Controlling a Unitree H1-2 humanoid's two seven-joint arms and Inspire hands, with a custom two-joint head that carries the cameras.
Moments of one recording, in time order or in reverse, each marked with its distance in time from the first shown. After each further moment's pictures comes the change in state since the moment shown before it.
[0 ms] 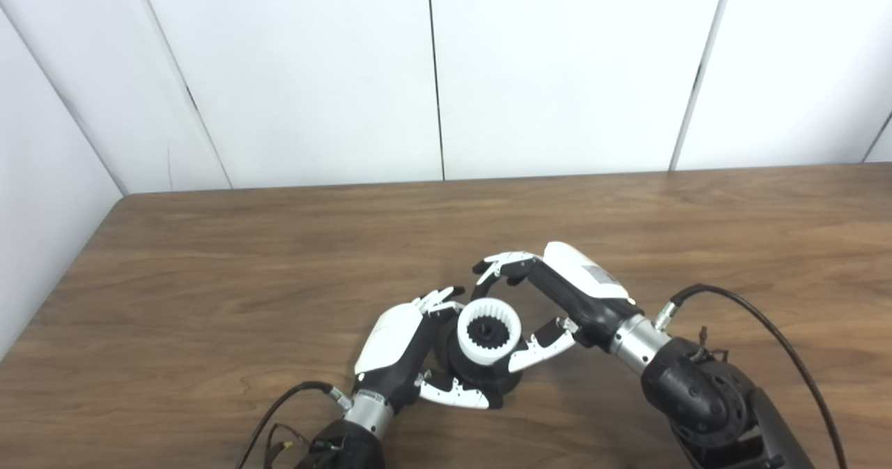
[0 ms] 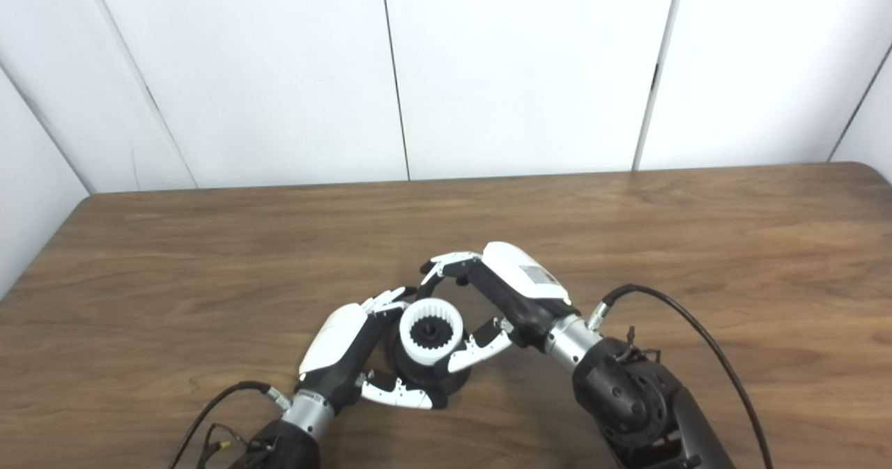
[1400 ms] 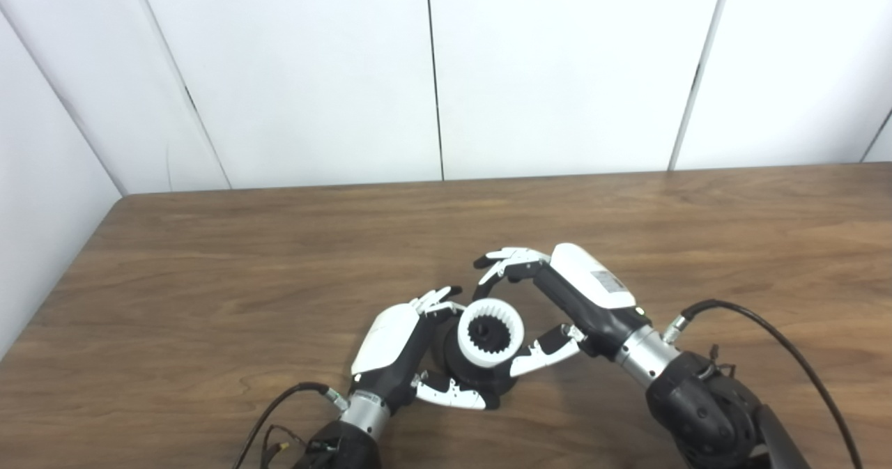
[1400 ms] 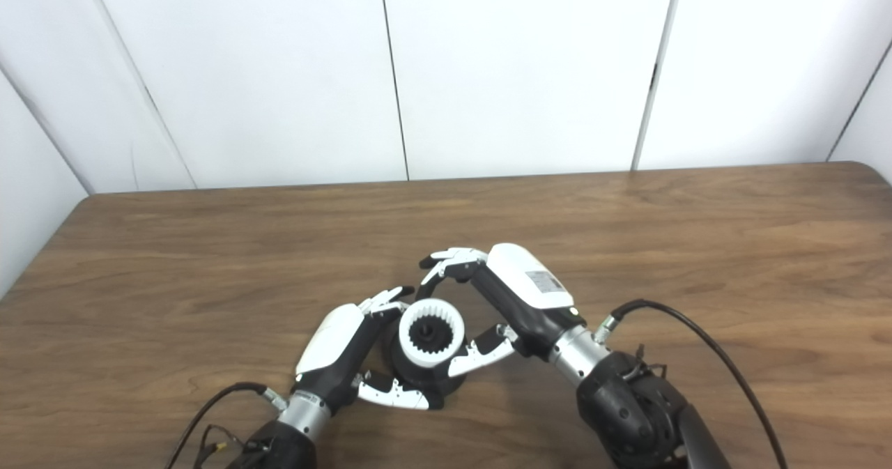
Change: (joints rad) left arm 0.002 0.000 0.006 0.004 0.001 -0.013 -0.001; right arm 0.038 0.007 0.006 -0.017 -0.002 -0.070 -0.083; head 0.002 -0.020
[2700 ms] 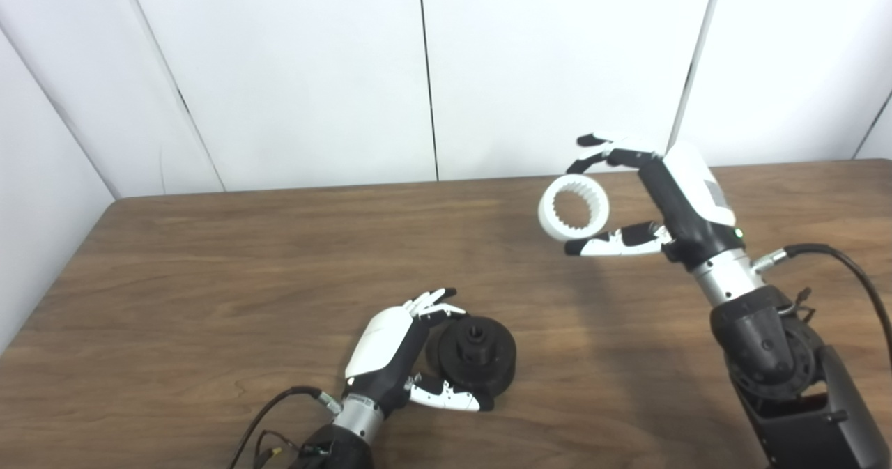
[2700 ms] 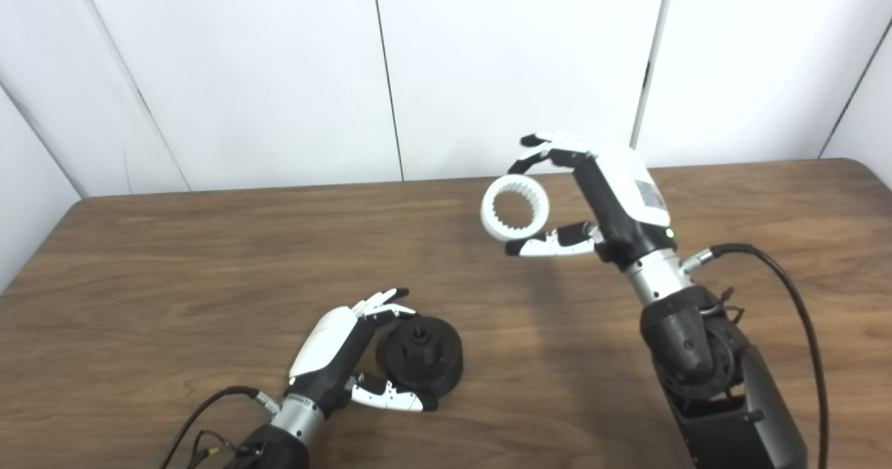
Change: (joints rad) left arm 0.009 0.005 0.014 0.000 -0.012 -0.026 -0.007; right arm -0.088 -0.097 -0.164 0.018 0.052 -0.001 -0.229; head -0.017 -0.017
